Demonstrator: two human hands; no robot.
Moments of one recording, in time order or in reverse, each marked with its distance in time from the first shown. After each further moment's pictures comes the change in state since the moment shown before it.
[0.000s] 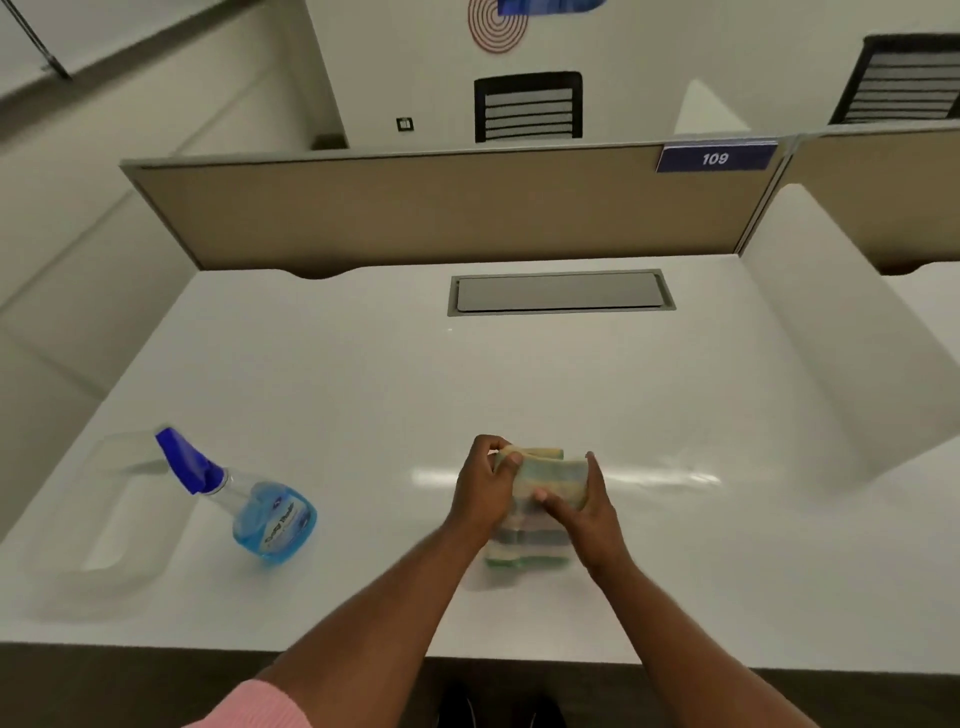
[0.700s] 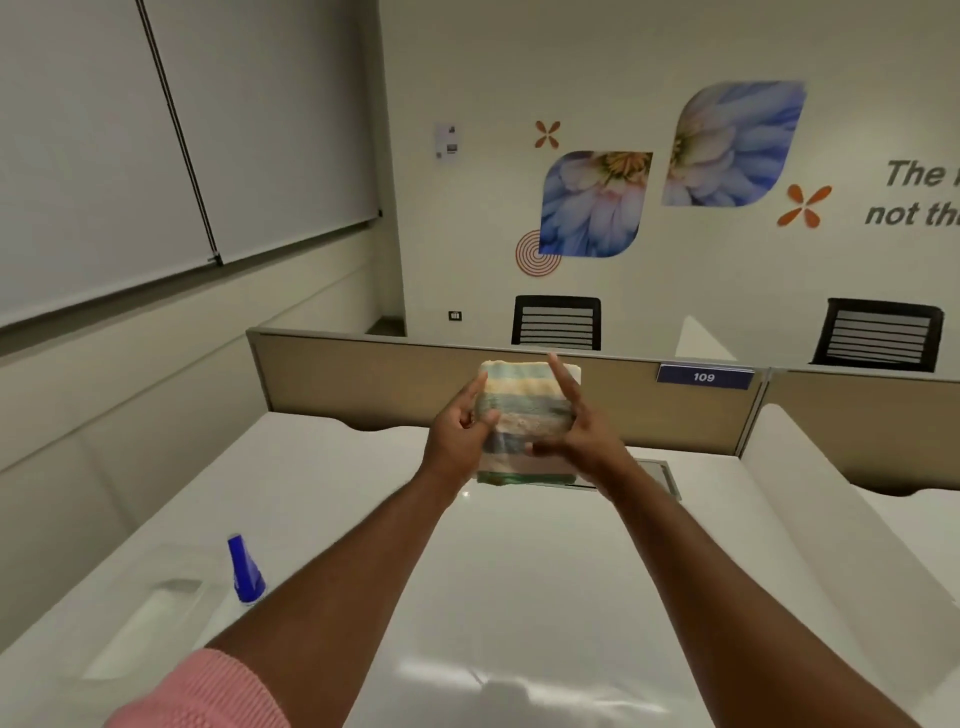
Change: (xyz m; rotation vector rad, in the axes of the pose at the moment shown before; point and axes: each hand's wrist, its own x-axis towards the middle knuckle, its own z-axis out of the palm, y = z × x) left_hand 0.018 0.211 -0.110 -0.354 0.082 0.482; right_hand 0.053 -0.302 -0.028 0.046 -0.369 -0.565
